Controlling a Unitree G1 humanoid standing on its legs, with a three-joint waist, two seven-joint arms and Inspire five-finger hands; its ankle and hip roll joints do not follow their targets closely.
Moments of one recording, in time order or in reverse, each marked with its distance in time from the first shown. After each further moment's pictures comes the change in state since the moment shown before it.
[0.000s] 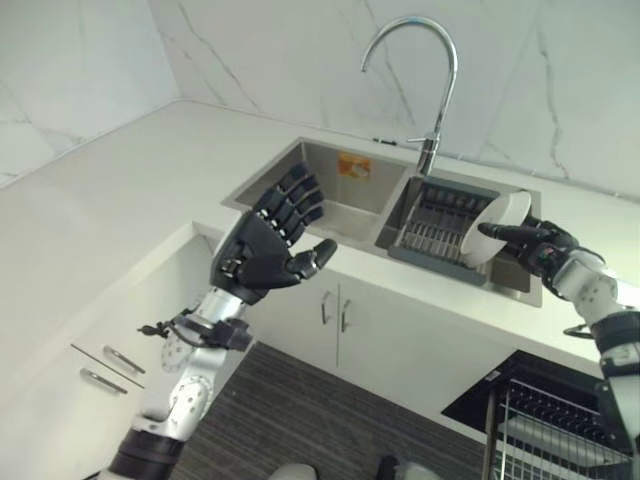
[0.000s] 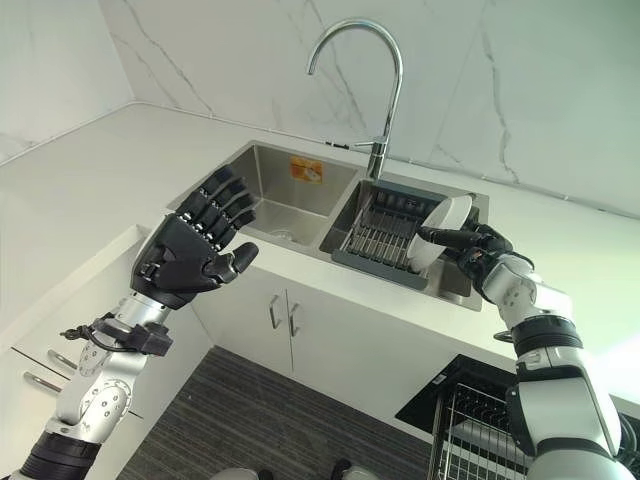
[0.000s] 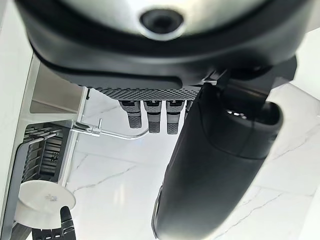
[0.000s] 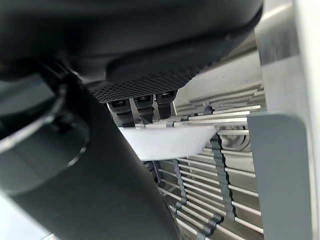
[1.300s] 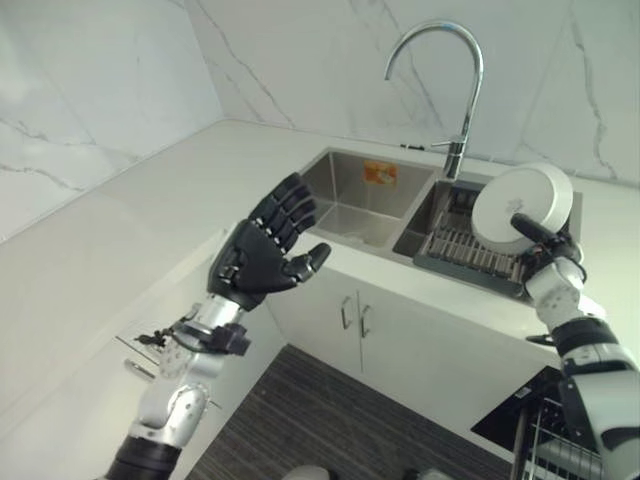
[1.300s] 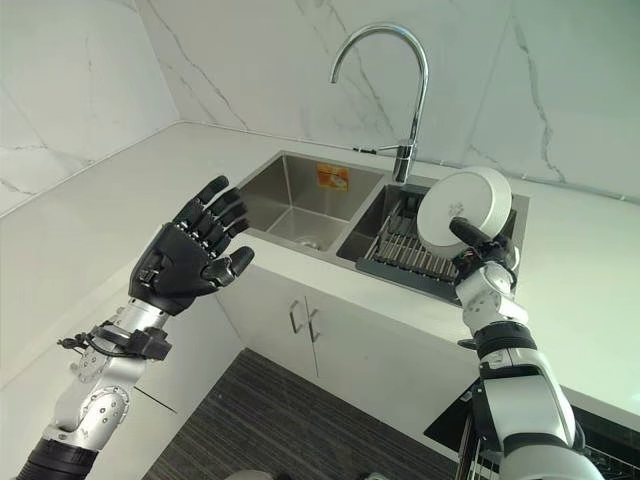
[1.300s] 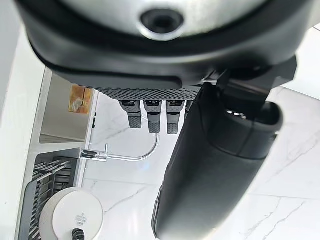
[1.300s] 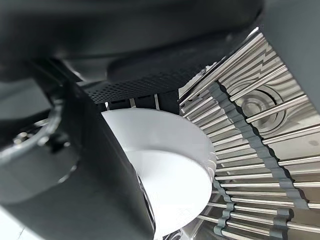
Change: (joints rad) left arm 0.045 0.007 0.000 0.000 0.002 0.007 0.041; right arm -0.009 0.163 -0.052 0.101 0.064 -0.331 -0.333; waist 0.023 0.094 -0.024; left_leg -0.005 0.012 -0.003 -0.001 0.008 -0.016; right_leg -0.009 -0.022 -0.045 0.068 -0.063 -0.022
